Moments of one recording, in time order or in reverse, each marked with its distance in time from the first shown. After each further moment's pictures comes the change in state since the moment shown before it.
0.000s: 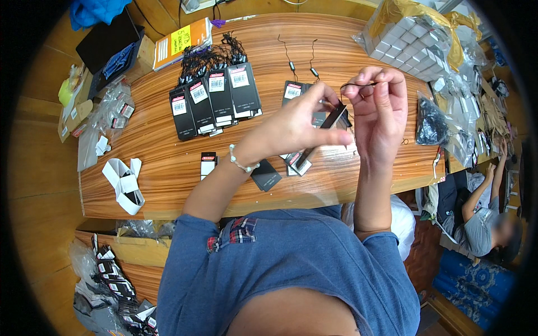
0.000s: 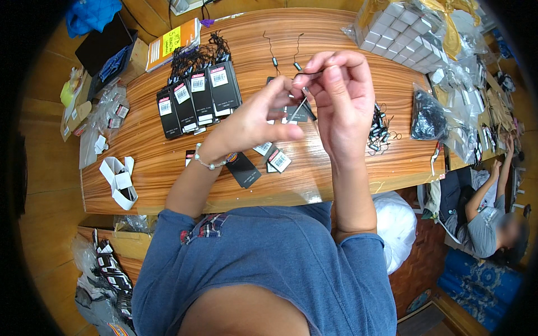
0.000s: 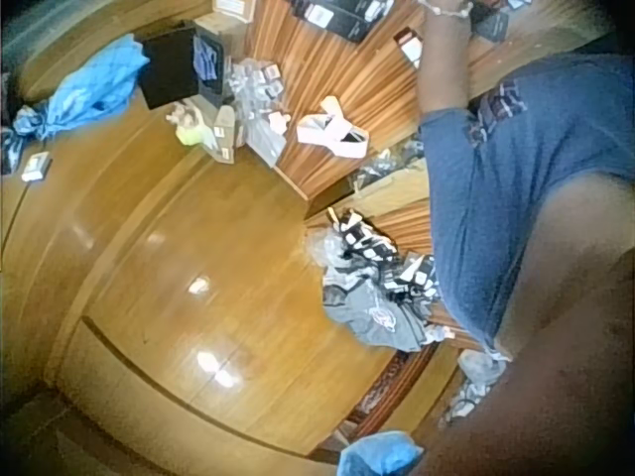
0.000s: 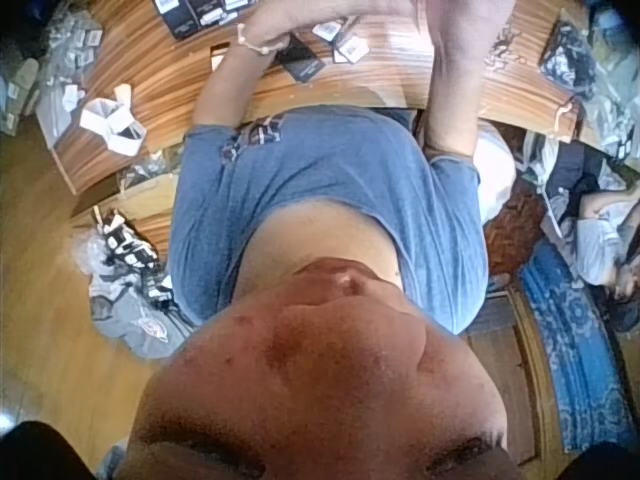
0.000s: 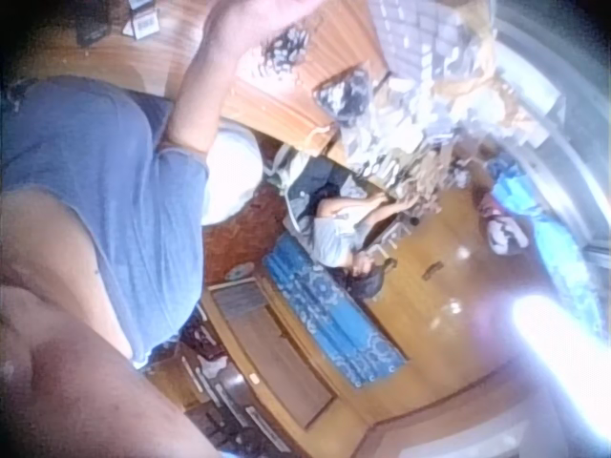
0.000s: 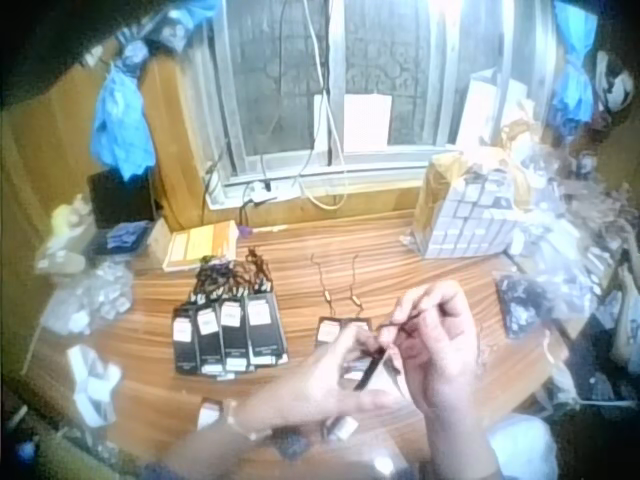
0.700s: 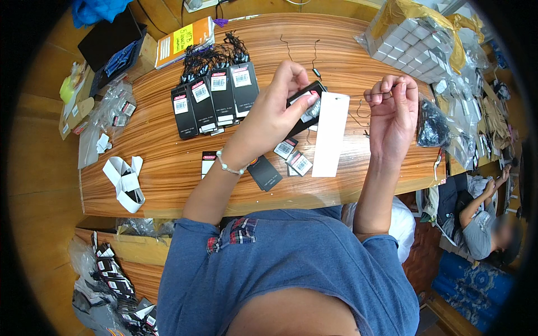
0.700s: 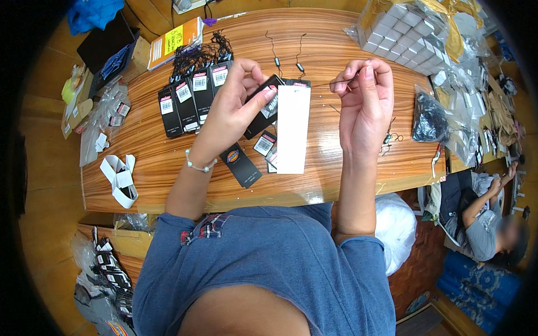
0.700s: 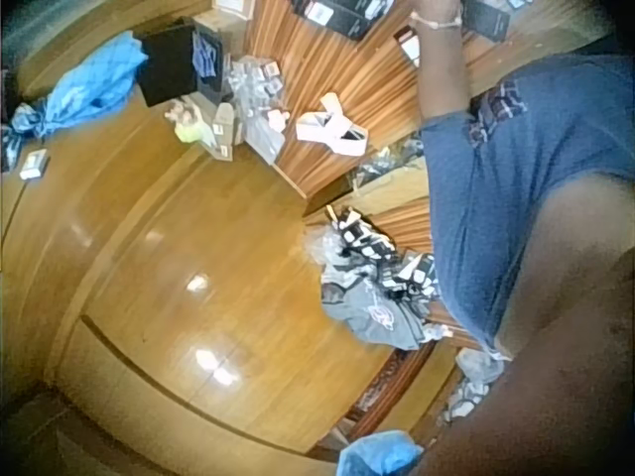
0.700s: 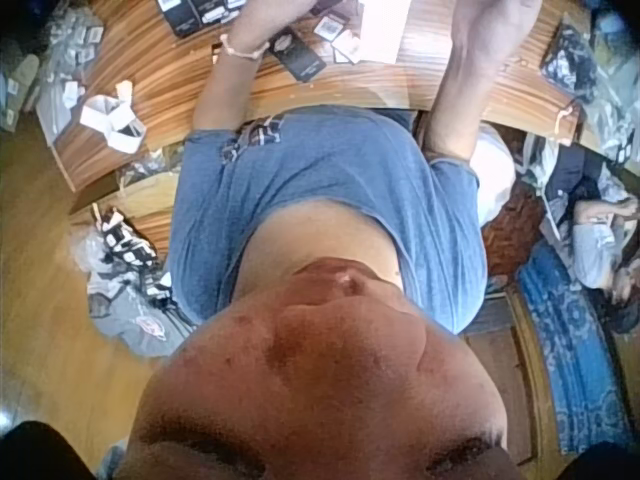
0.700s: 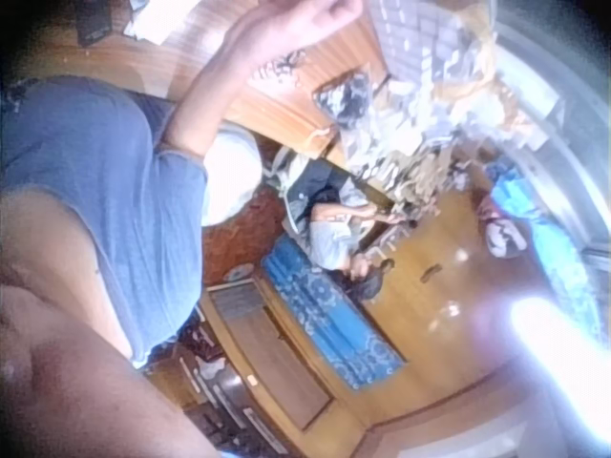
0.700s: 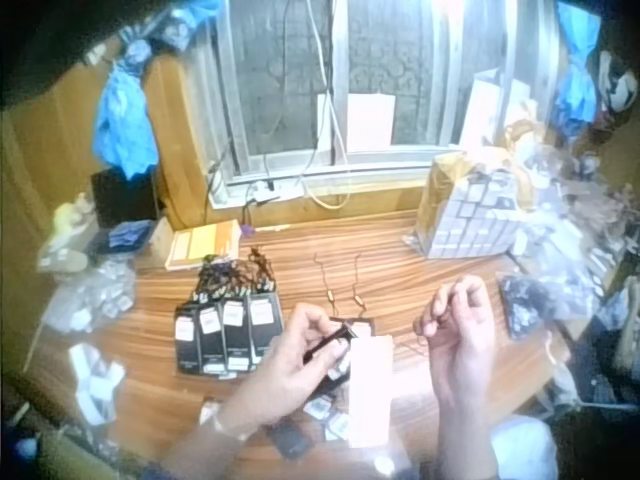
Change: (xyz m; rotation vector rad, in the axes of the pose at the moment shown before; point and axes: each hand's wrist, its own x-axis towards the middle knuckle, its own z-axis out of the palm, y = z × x) left_hand -0.009 0.001 -0.006 0.010 0.466 0.206; right_hand -0.001 -0.007 -0.030 -0.031 0.162 -0.014
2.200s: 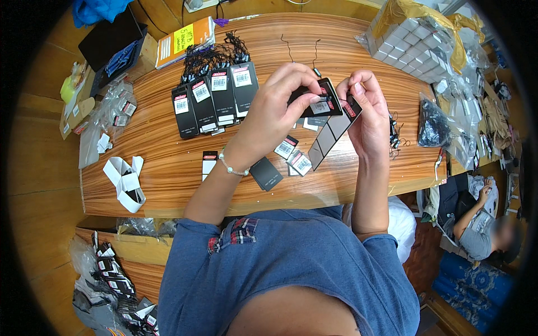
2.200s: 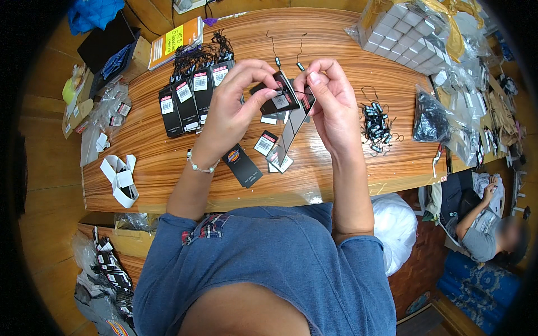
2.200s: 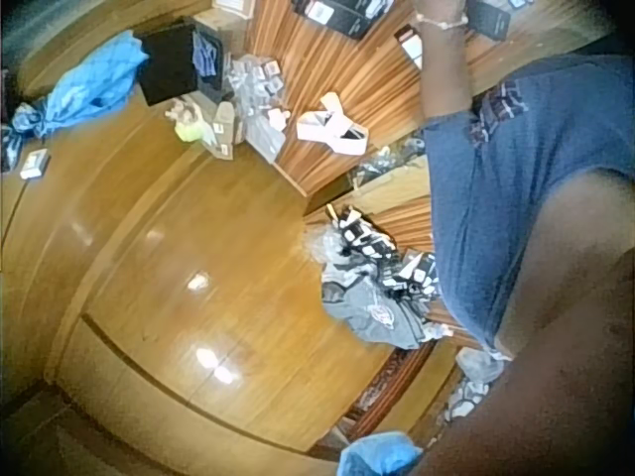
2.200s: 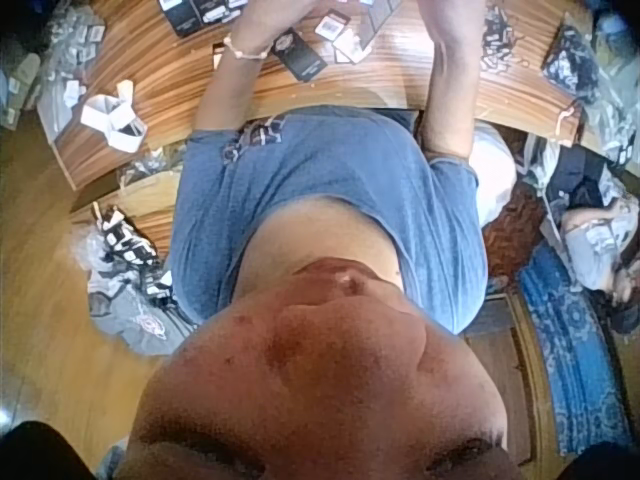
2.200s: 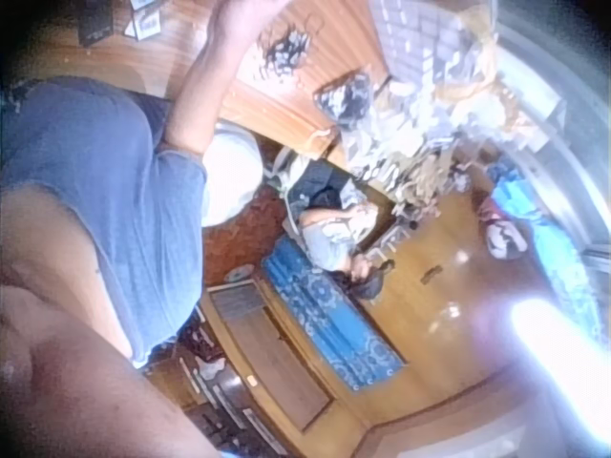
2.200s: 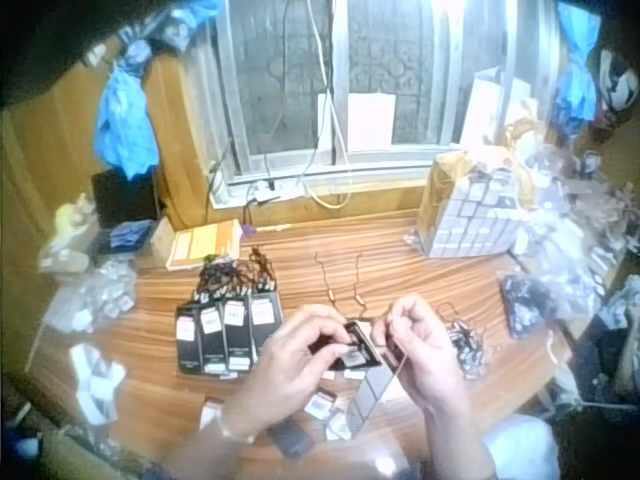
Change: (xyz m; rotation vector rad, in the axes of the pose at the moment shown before) left_hand 0.005 0.002 -0.005 0.358 -0.012 0.294; right_hand -0.008 0.020 0.018 -0.114 -0.110 0.320
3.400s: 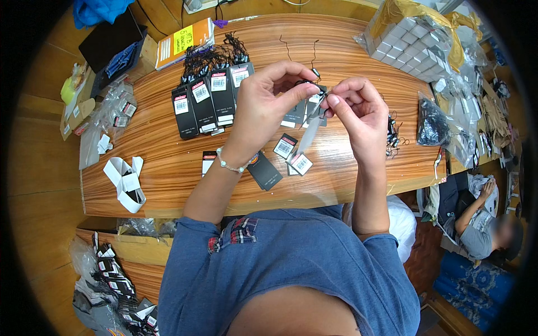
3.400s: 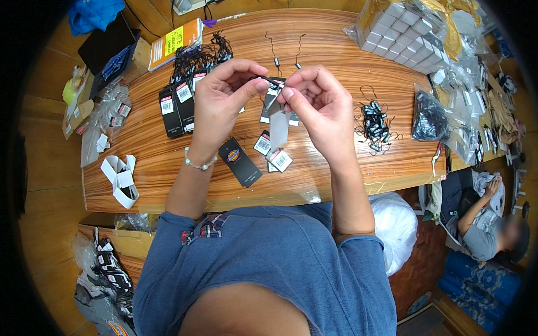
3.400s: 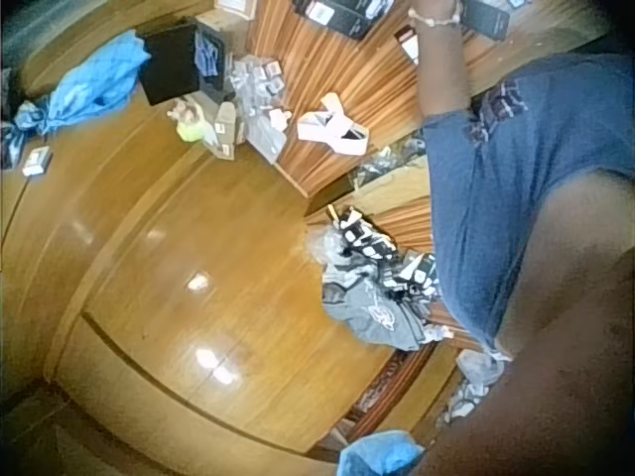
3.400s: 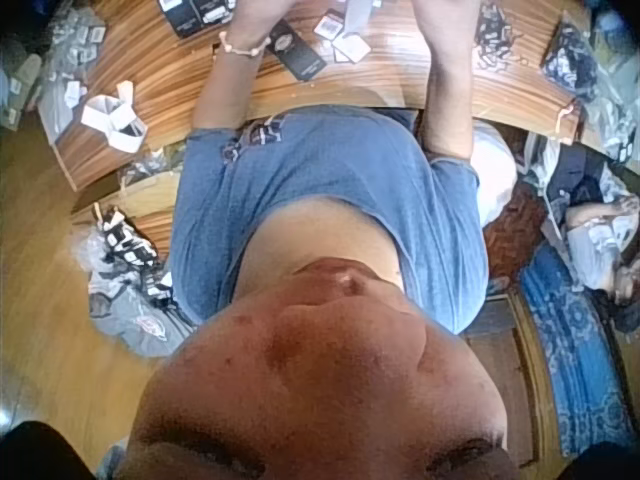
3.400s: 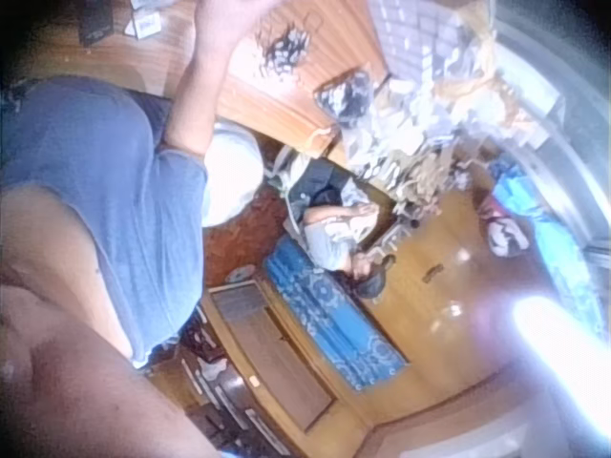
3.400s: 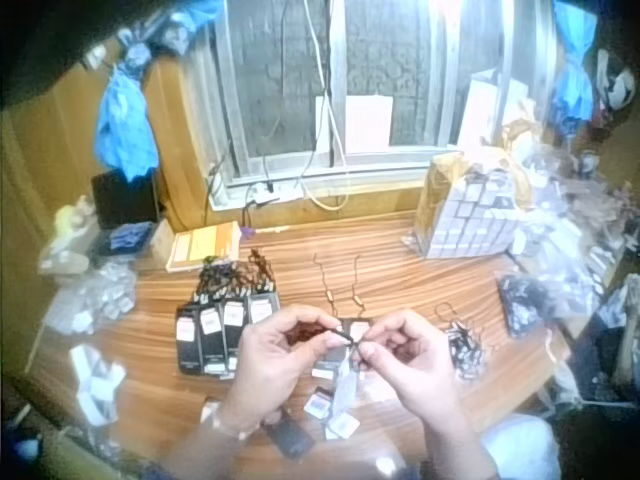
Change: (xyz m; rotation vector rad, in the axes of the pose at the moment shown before) left_hand 0.002 0.011 -0.004 -0.446 0.106 -0.265; right_hand -0.012 -0.011 0.019 -0.374 0.044 -0.063
